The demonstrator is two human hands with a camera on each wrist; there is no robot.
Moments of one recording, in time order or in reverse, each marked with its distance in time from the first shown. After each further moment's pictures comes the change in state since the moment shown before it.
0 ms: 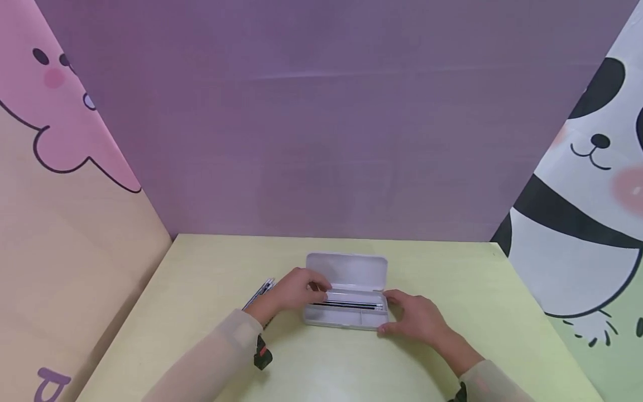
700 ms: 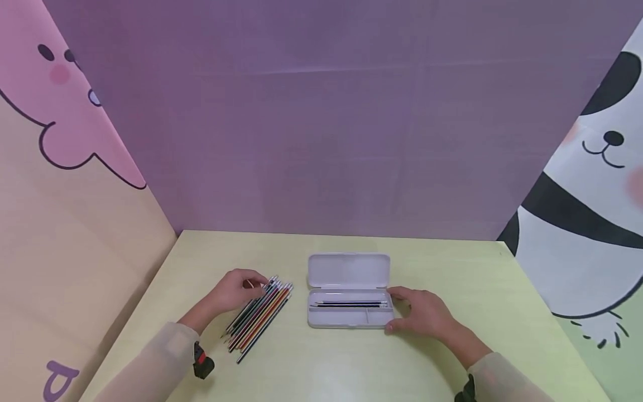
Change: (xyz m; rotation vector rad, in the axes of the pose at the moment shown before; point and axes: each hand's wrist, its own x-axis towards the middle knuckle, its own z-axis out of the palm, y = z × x) left_hand -0.099 -0.067 -0.064 -0.043 0.166 -0.235; right_hand 0.007 0.014 -0.004 0.005 -0.024 -0.083
